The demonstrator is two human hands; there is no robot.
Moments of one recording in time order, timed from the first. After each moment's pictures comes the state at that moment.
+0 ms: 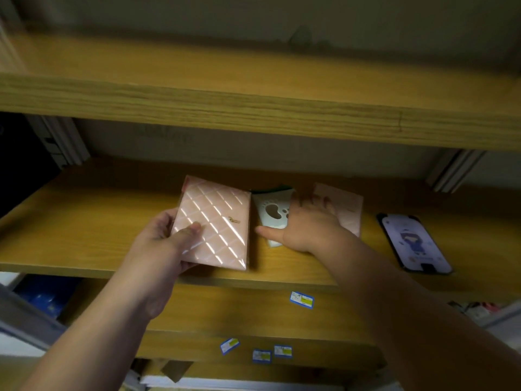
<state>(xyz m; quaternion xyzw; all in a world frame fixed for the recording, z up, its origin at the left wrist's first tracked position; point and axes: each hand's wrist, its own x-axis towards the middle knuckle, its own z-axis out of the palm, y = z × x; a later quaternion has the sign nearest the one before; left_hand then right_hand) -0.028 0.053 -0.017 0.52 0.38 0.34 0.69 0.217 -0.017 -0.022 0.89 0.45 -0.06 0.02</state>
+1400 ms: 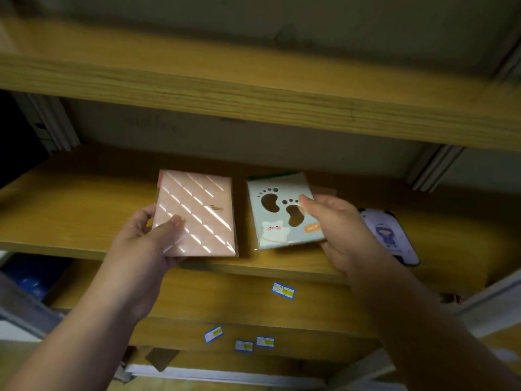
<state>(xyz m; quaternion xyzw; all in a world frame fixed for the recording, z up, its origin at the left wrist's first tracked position) -0.029 0.014 -0.014 0.45 0.37 0.41 0.70 0.224 -0.101 0.005 0.67 0.19 -0.35 -0.62</state>
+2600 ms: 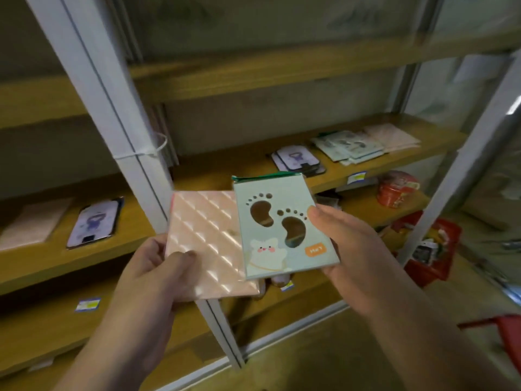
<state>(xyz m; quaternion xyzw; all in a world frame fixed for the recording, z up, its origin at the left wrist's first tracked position) 0.275 -0.445 0.014 0.59 0.28 0.23 0.72 0.430 -0.653 0.032 0.54 0.09 -0.28 -0.79</state>
